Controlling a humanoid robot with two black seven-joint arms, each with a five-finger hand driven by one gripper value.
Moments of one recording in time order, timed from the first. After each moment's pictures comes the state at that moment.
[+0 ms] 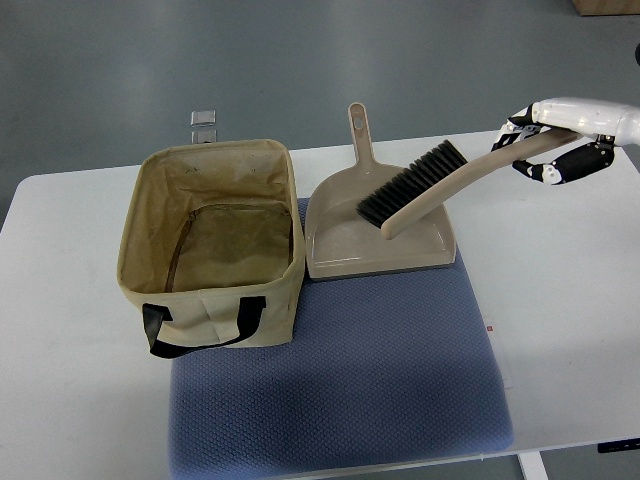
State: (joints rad) left arm 0.01 0.00 -0.21 -0.16 -0.06 -0.02 -0.03; right arm 1.08 -1.02 0.23 1.29 -1.28 0.17 0.48
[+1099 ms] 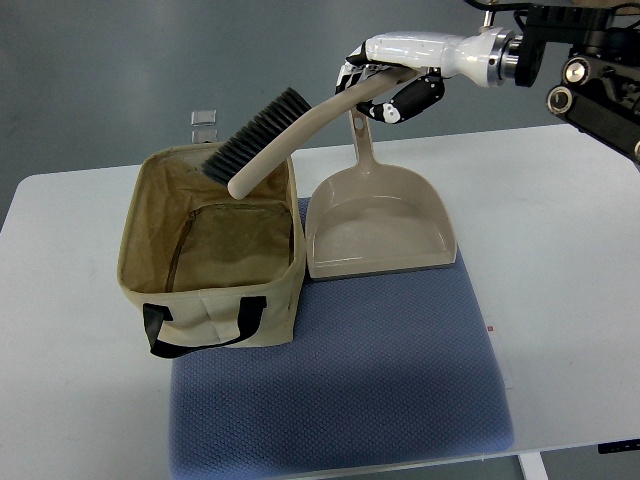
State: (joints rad) left arm 0.01 0.00 -0.21 -0.16 -0.06 -0.02 -0.03; right arm 1.31 -0.42 0.28 0.92 -1.38 0.26 0.43
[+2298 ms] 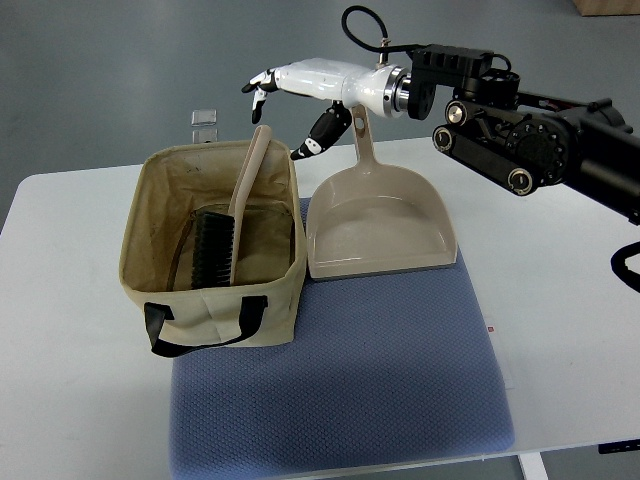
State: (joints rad) left arm 0.01 0.00 -0.21 -0.16 -0.06 -0.02 -0.03; right arm 1.28 -0.16 0.34 0.74 -1.40 0.13 0.42
